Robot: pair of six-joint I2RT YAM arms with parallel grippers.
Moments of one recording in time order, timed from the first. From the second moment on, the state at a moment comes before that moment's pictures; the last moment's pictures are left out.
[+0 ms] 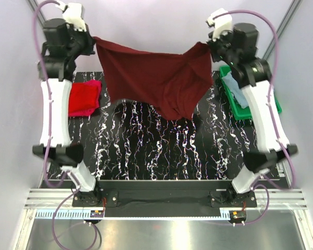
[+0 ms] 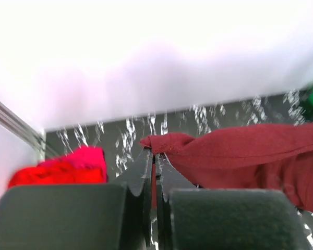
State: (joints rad) left arm -0.04 1.76 2.31 -0.75 0.18 0.00; right arm 0.29 1.74 2.23 -0.70 -0.03 -0.34
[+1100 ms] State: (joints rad) left arm -0.05 1.44 2.17 -0.63 0.10 0.17; right arm 0.30 1.39 2.07 -0.47 0.06 -0.51
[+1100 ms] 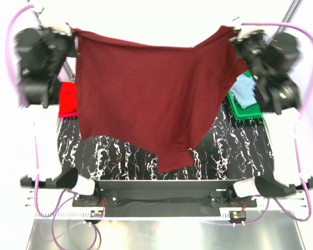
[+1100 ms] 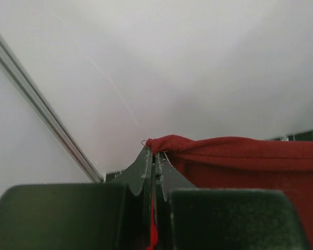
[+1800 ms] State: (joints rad) left arm -0.04 2.12 2.36 -0.59 0.14 0.15; right arm 0.11 2.16 2.55 -0.46 -0.03 -0.46
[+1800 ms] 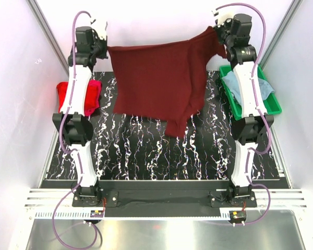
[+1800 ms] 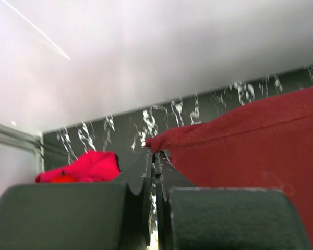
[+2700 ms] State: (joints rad) left arm -0.02 1.33 1.80 -0.95 0.29 0.10; right arm 0.11 1.20 1.86 -0.88 -0.23 -0.43
